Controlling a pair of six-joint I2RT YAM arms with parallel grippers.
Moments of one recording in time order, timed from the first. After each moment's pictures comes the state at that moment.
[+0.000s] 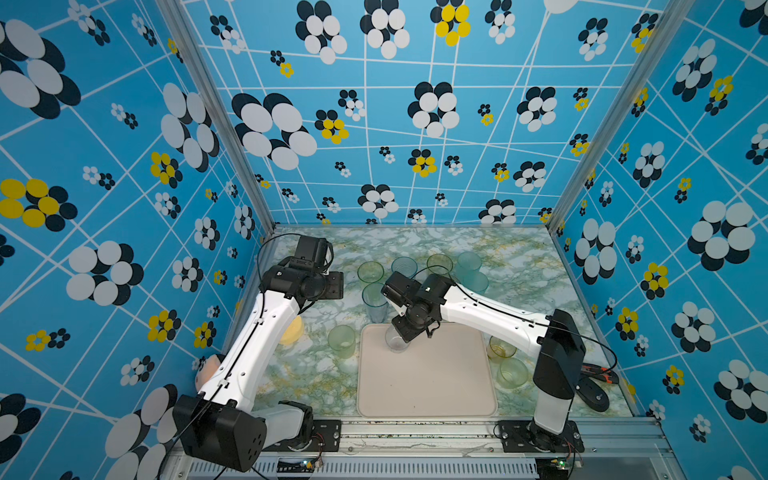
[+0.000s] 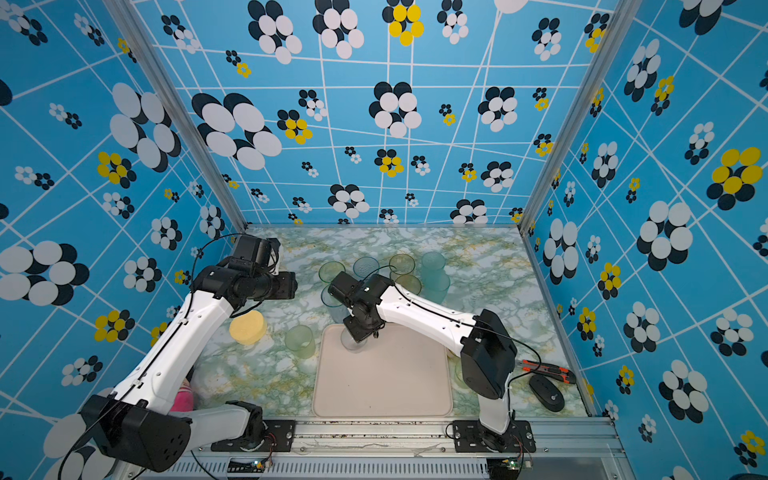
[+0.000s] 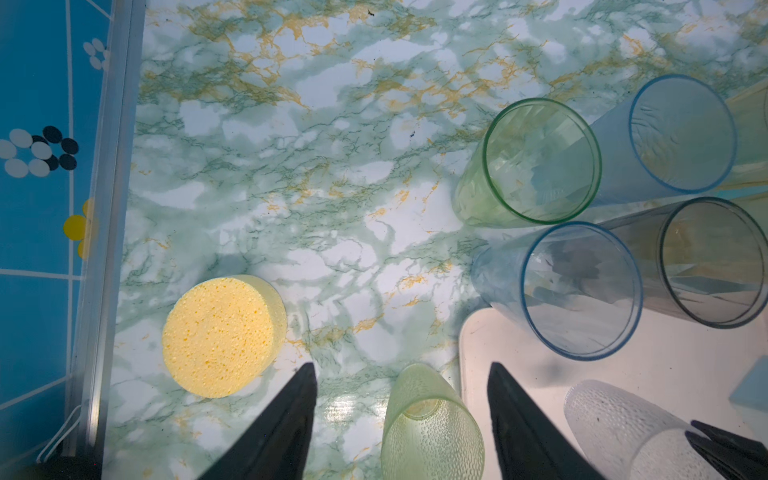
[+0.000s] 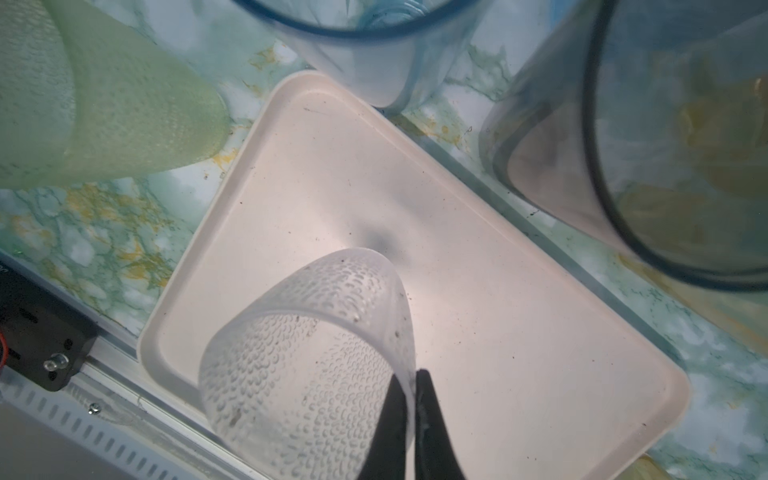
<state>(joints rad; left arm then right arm) -0.22 1.26 1.28 -0.99 -0.04 -0.21 0.99 1.89 1.67 -1.09 0.07 0.30</state>
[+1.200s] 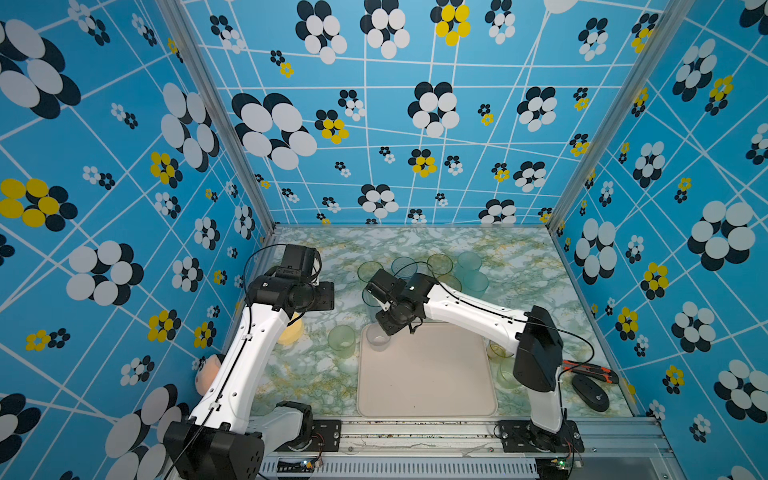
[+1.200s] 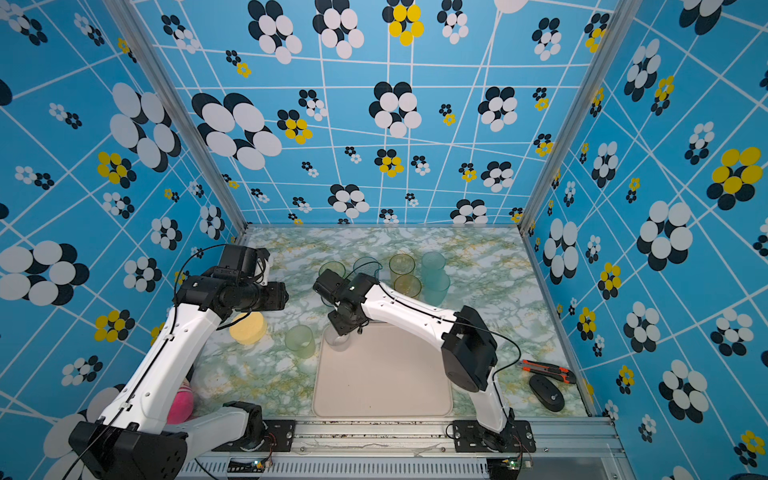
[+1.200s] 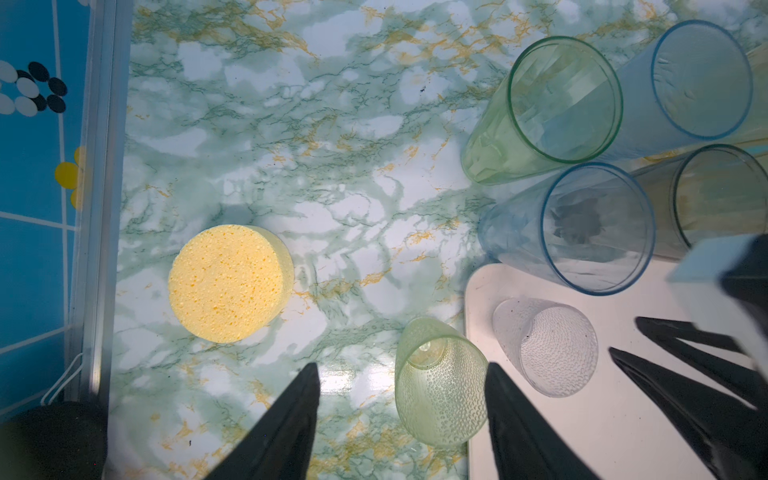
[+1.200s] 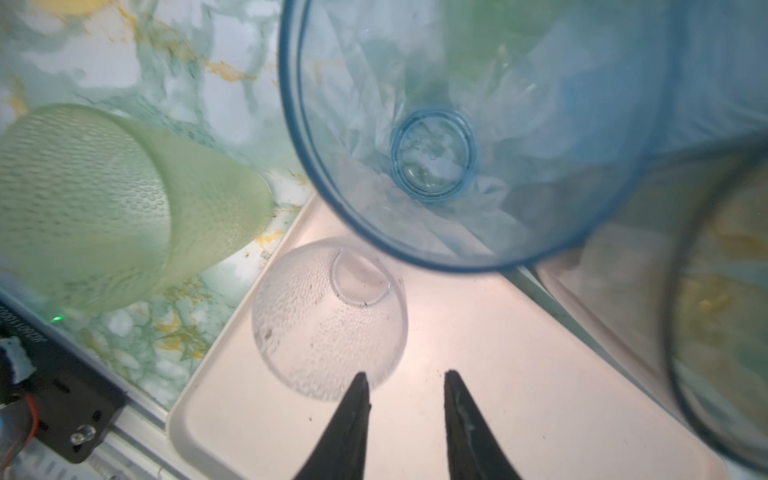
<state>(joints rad) -0.16 1.16 1.23 -1.07 0.03 -0.19 1.01 1.91 1.75 -1.02 0.13 0.34</state>
